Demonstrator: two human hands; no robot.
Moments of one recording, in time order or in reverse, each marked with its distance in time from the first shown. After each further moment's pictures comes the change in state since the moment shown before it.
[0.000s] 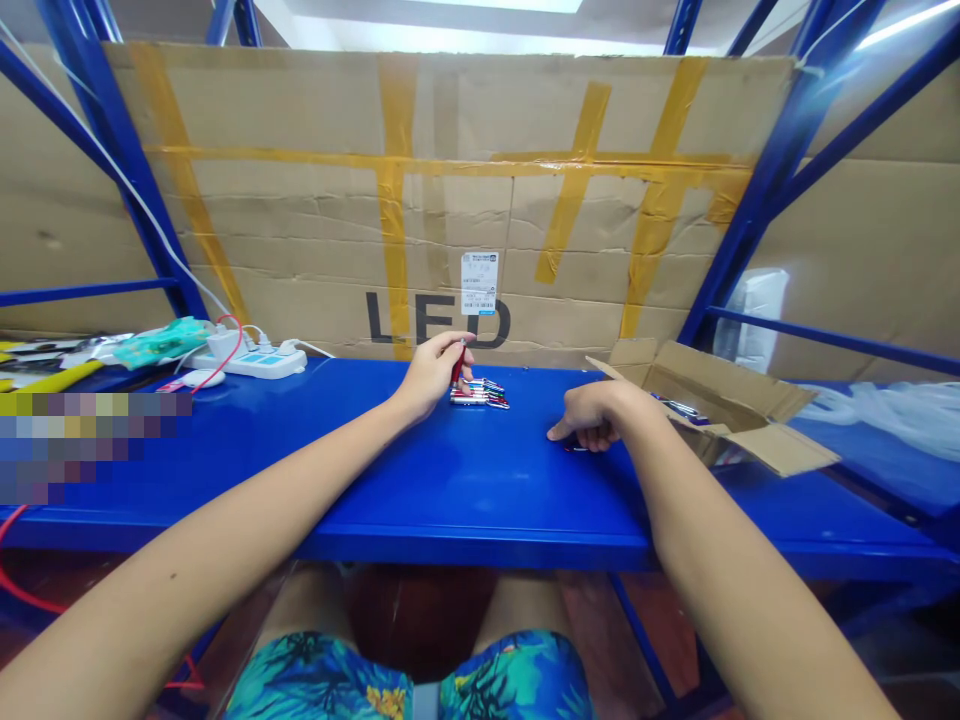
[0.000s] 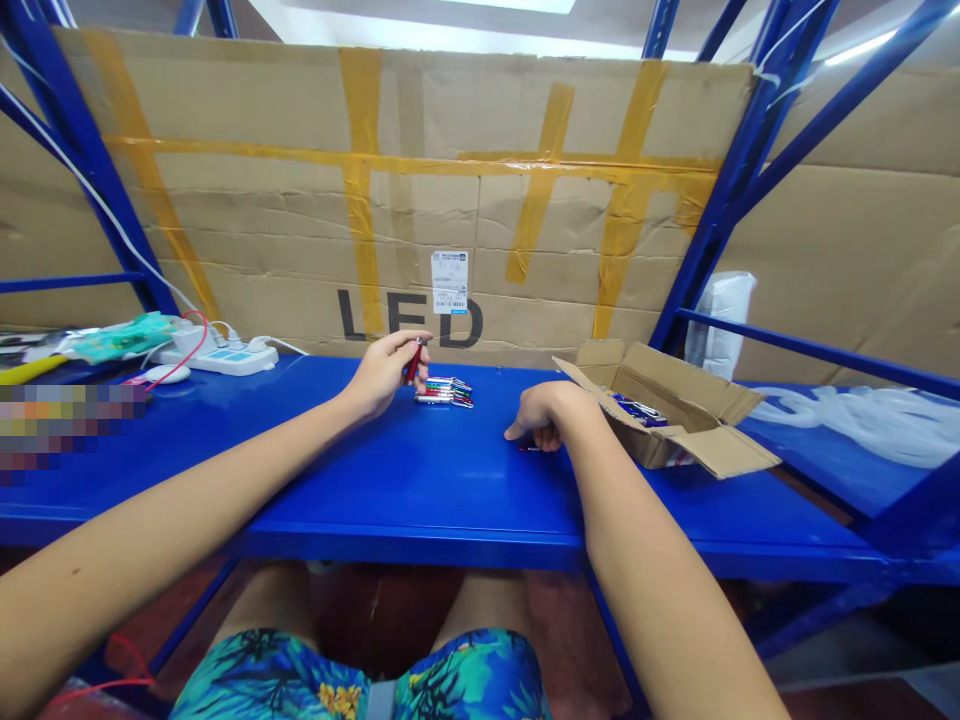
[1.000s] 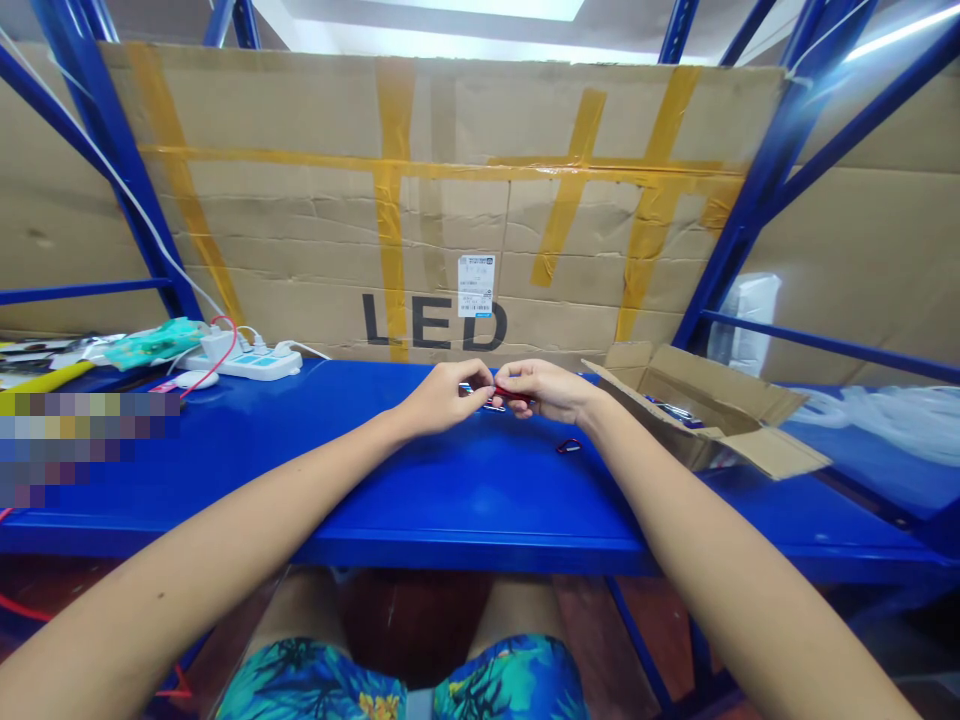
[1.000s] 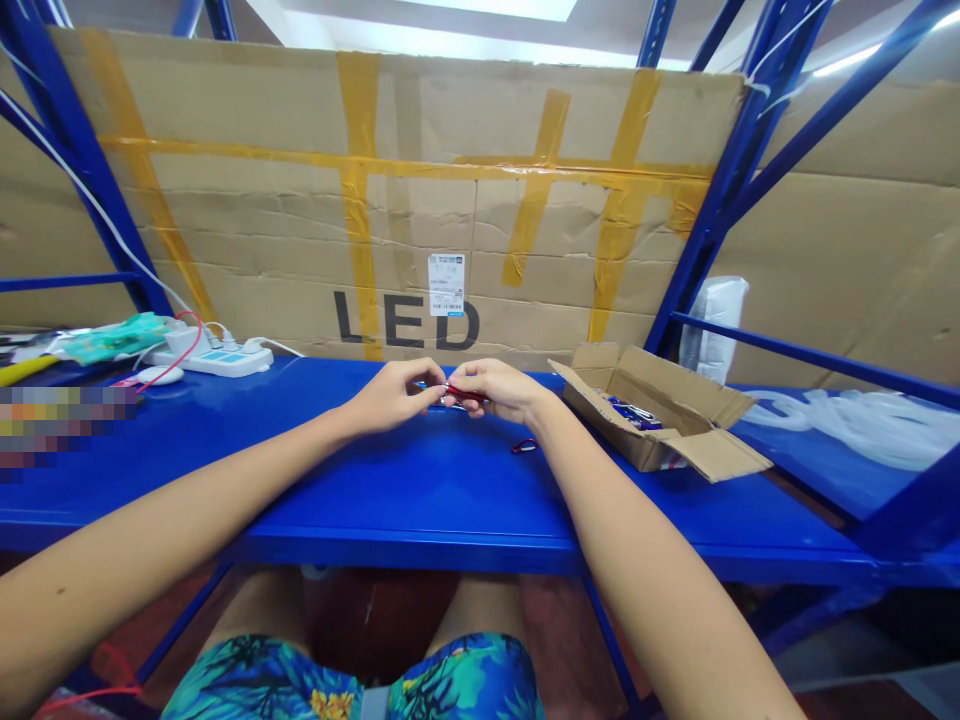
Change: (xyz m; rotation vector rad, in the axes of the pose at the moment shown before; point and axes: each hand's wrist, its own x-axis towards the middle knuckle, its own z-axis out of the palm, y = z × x) left_hand -0.023 0.010 0.008 0.619 -0.333 0.299; right_hand 0.007 -0.040 0.017 0.948 -0.158 -0.852
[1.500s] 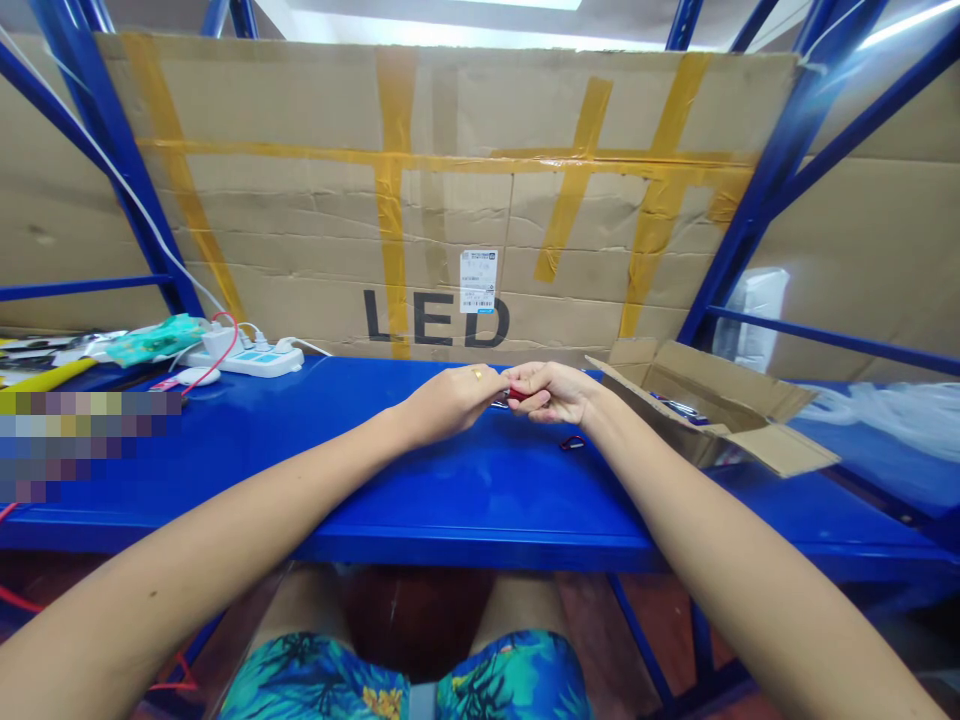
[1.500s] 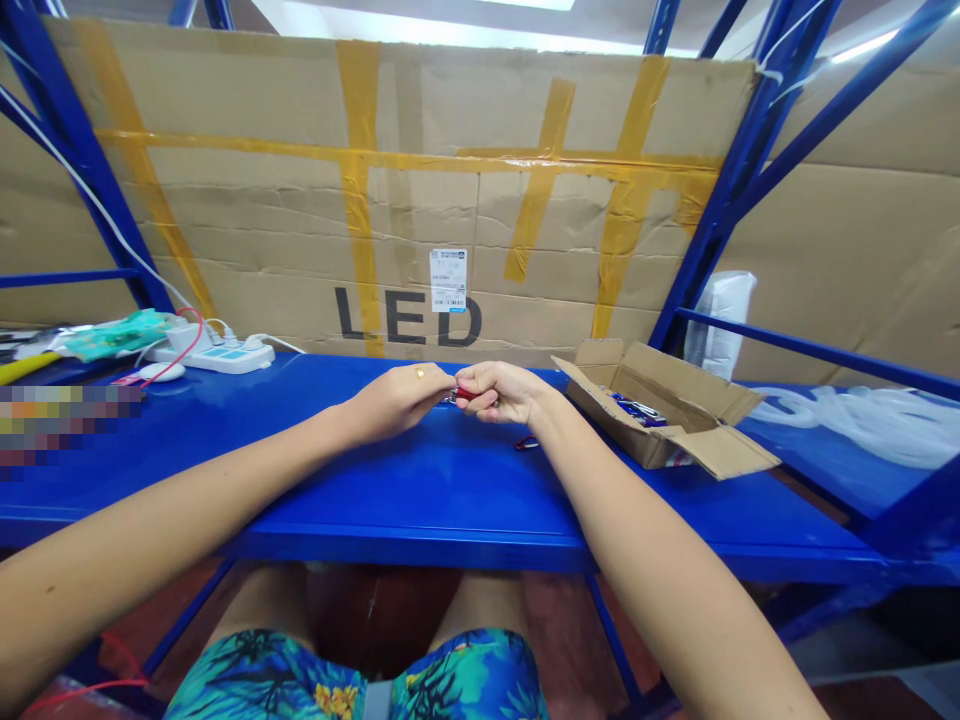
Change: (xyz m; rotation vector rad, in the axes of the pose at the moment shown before) left_hand -0.002 -0.004 0.000 0.530 -0.059 0.555; right_hand 0.001 0.003 -0.013 0.316 -0.274 0.169
